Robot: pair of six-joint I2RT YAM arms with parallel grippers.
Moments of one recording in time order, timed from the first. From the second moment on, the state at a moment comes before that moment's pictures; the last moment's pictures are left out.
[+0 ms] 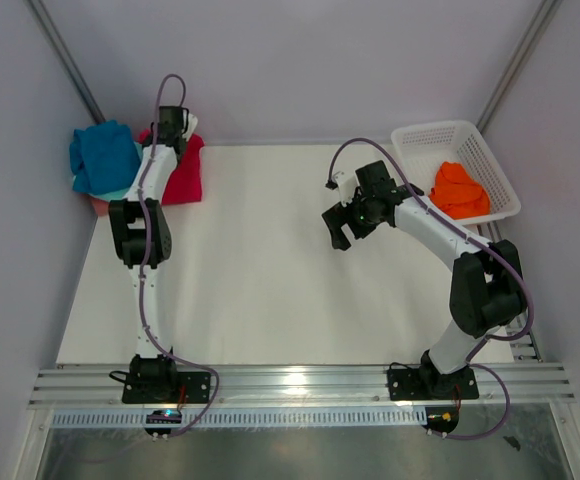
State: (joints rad) left arm -0.01 2.41 2.24 -0.62 -0.42 0.50; right arm 0.38 1.67 1.28 -0.63 -0.27 -0.26
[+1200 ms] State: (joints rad) left arm 0.19 2.34 2.37 -0.63 -0.36 0.50; right arm 0.38 1.67 1.27 -0.63 -0.27 -0.26
